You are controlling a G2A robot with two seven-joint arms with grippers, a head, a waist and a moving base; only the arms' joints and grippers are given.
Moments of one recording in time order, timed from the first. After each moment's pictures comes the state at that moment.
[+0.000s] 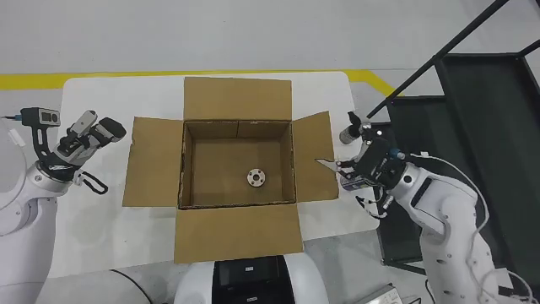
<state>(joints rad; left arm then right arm) 1.35 -0.97 -1.64 -1.43 -0.60 -0.50 -0.93 -1.68 -1.27 1.75 -2.13 -1.44 -0.87 0.16</state>
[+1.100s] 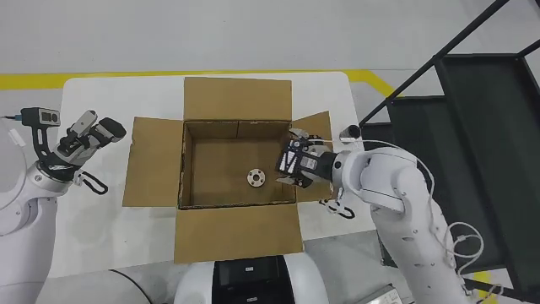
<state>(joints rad) 1.35 -0.97 -1.64 -1.43 -0.60 -0.50 -0.93 -1.38 -1.25 1.34 -2.09 -1.16 -0.78 1.03</state>
